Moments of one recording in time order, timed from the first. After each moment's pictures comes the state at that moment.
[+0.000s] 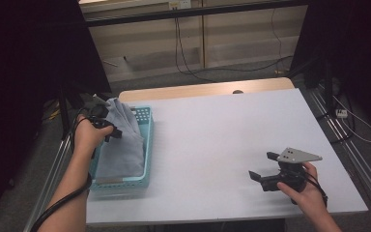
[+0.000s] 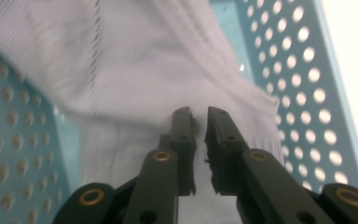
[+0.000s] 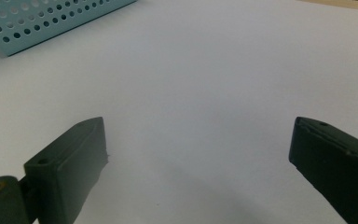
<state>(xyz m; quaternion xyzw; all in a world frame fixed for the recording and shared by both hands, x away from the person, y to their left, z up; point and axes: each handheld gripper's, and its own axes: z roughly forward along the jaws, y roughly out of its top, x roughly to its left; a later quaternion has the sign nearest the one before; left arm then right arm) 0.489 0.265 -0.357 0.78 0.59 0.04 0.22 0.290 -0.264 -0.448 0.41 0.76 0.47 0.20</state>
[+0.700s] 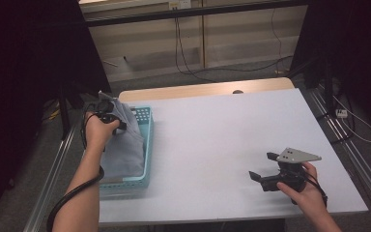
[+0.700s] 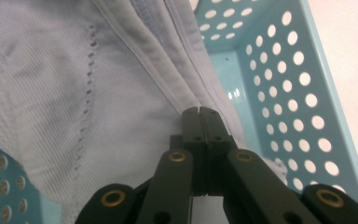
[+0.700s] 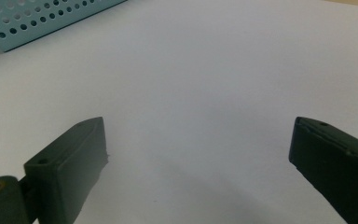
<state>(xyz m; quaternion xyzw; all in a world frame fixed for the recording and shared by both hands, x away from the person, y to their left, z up) 0.513 0.255 -0.370 0.75 0.60 0.07 0.25 0.291 -0.264 -0.450 0.41 0.76 0.47 0.20</state>
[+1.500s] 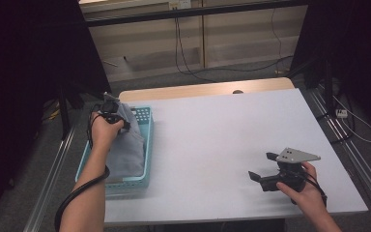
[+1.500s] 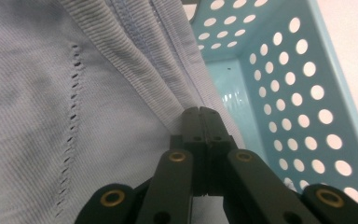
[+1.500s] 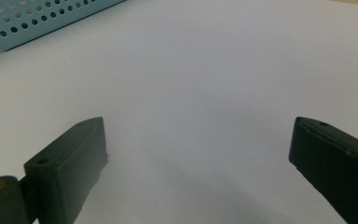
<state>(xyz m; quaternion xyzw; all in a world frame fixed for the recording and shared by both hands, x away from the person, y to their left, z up) 0.520 0.247 -0.385 0.76 0.59 0.08 0.26 0.291 -0.263 -0.450 0.41 0.76 0.47 0.19</state>
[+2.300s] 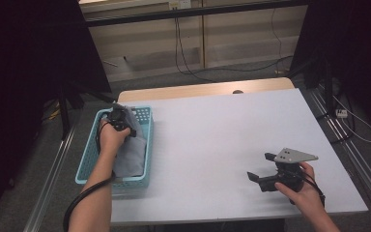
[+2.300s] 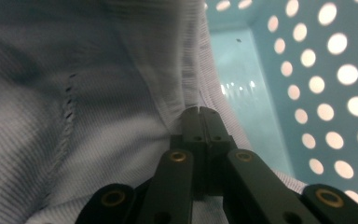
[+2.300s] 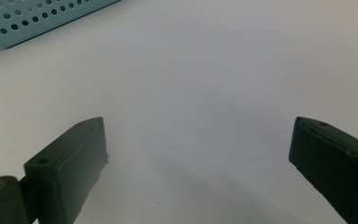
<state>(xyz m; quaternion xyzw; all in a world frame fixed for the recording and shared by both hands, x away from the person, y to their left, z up) 0.523 0.239 -0.426 0.77 0.59 0.06 0.25 0.293 -0.260 -0.453 0.40 0.76 0.47 0.19</state>
